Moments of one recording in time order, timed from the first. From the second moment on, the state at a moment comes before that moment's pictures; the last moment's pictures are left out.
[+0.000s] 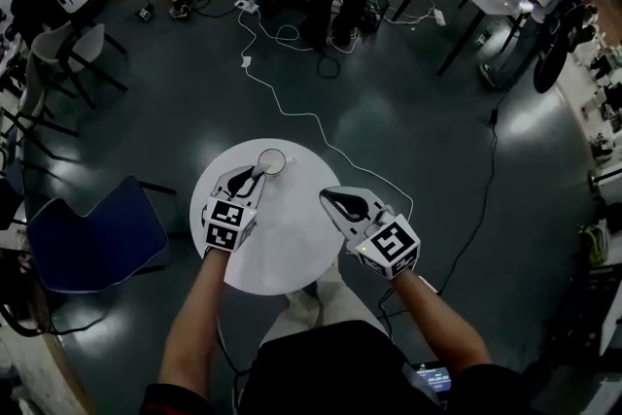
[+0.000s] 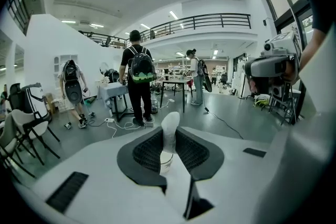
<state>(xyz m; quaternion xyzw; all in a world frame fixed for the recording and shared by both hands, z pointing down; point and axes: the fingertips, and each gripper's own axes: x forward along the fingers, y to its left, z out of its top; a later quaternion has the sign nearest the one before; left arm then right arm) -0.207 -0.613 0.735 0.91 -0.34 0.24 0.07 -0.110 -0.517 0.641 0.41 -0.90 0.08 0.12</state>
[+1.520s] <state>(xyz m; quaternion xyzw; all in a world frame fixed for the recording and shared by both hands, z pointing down) -0.124 -0.735 0.914 0.89 -0.31 0.33 0.08 -0.062 -0.591 0.803 0.41 -0.89 0.19 0.11</state>
